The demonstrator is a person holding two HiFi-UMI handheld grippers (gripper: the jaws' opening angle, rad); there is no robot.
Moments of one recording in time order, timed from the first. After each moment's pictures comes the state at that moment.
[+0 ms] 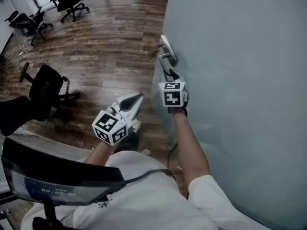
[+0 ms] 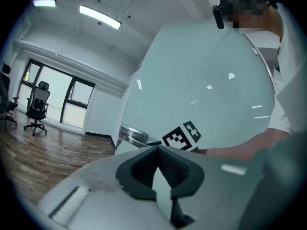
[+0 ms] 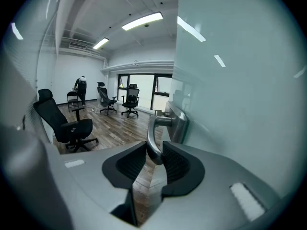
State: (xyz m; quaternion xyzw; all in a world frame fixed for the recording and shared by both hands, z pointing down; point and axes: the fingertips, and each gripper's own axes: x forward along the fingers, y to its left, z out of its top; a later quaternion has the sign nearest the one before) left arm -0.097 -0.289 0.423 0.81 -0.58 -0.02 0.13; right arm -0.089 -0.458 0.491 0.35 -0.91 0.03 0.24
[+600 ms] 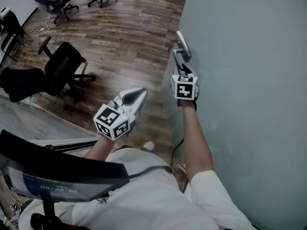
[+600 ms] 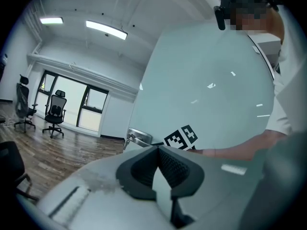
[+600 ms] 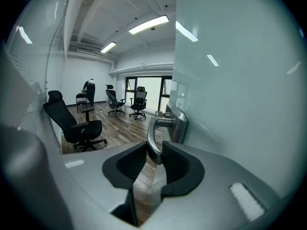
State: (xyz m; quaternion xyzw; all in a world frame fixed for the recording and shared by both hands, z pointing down) left arm -0.117 -0.192 0.419 0.76 -0.64 -0.02 0.12; right arm -0.115 -0.402 0.496 0.30 -0.92 0.02 0.23
